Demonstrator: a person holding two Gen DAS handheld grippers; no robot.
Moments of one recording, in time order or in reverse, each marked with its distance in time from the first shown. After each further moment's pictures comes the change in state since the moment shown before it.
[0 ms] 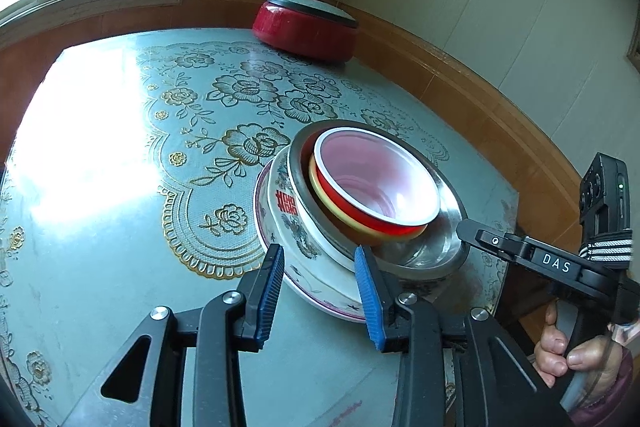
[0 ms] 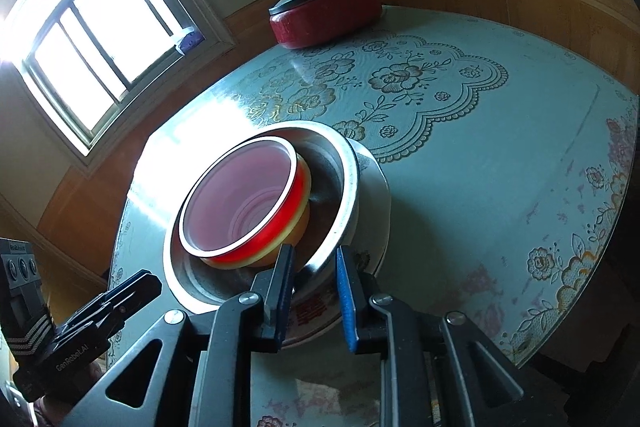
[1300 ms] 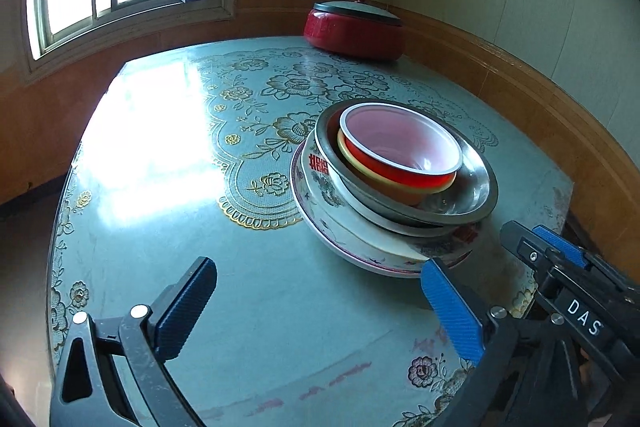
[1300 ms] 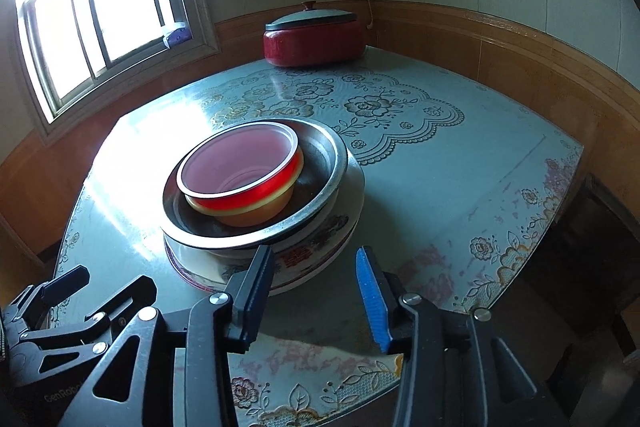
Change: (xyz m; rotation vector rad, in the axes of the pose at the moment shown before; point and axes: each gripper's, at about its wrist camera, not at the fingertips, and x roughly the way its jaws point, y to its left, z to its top) left arm -0.021 -0.037 -0.046 0.007 -0.047 0.280; right arm -0.041 0.042 -0.055 -0.161 -0.135 -0.249
